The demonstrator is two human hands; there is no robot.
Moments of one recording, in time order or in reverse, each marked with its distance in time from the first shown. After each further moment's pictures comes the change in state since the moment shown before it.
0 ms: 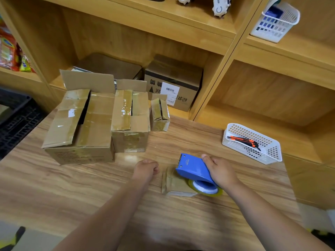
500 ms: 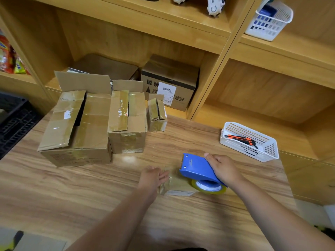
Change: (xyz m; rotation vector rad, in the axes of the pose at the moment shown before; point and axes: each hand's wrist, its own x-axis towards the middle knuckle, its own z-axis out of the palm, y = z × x) left_hand -0.013 -0.020 0.021 -0.300 -0.098 -0.058; right_hand 0.003 0.015 -0.010 0.196 -0.068 0.053
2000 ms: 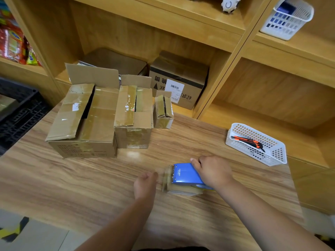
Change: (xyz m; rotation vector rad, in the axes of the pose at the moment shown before) left_hand 0.002 -0.033 -0.036 0.357 0.323 0.222; right_hand -0.005 -0.038 0.030 -0.927 0.050 -0.342
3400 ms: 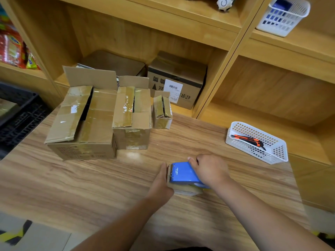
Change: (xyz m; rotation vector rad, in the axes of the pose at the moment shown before) left_hand -0.012 0.005 0.015 0.537 -0.540 0.290; right_hand 0.004 -0.005 0.002 0.086 0.002 0.075
